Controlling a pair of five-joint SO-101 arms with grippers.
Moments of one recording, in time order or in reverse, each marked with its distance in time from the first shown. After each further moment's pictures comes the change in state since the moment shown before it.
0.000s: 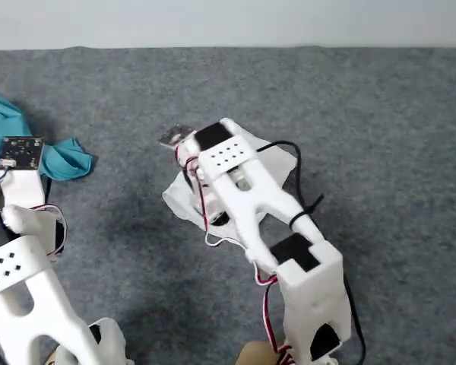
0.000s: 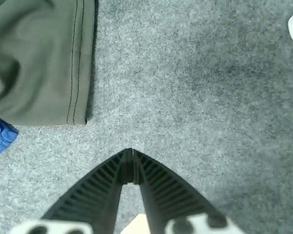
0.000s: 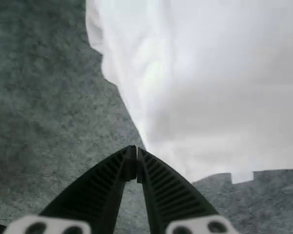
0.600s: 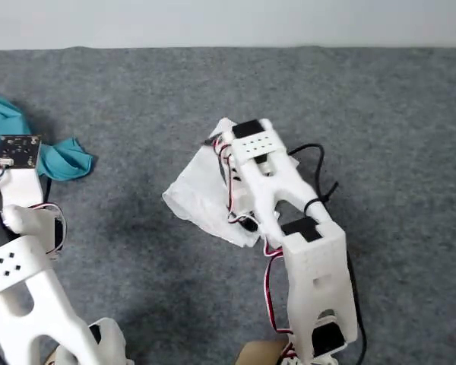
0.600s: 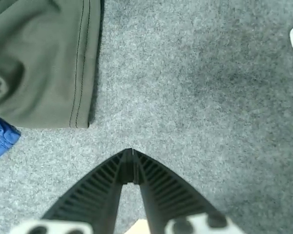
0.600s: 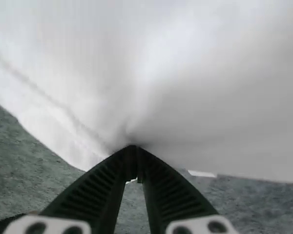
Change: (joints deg) left arm 0.0 0.0 0.0 -1.5 0.7; right arm 9.1 12.0 0.0 0.0 2.9
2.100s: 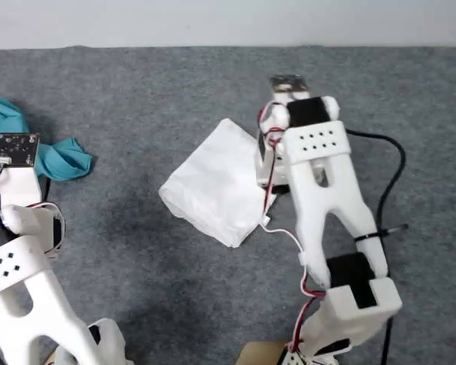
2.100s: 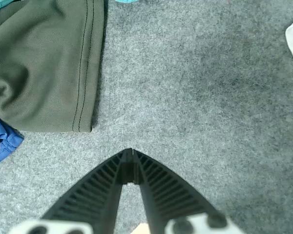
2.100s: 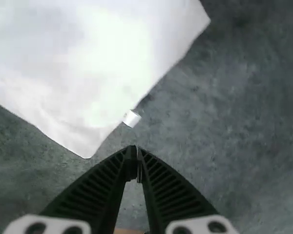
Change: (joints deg) left arm 0.0 0.0 0.0 -0.9 0.0; right arm 9.9 -31.7 7.6 3.1 -27.4
